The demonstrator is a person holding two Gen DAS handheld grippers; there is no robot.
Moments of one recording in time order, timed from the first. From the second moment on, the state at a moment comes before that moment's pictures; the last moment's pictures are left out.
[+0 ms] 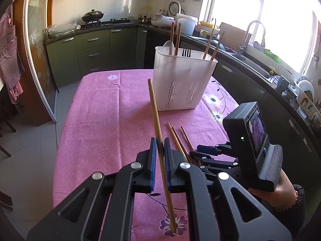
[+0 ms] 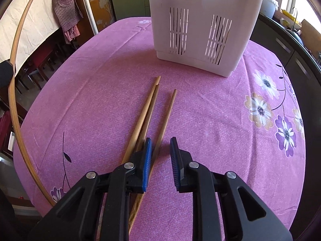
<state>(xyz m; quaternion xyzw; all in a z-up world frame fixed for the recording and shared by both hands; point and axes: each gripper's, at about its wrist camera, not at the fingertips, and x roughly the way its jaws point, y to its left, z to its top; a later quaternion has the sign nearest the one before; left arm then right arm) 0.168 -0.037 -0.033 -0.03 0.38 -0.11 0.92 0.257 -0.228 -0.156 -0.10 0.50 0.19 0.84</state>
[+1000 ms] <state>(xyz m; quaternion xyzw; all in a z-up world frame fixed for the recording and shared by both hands) 0.165 -0.031 -0.019 -0.02 0.38 -0.10 0.92 0.183 -0.308 -0.030 0.01 0.33 0.20 0.92</state>
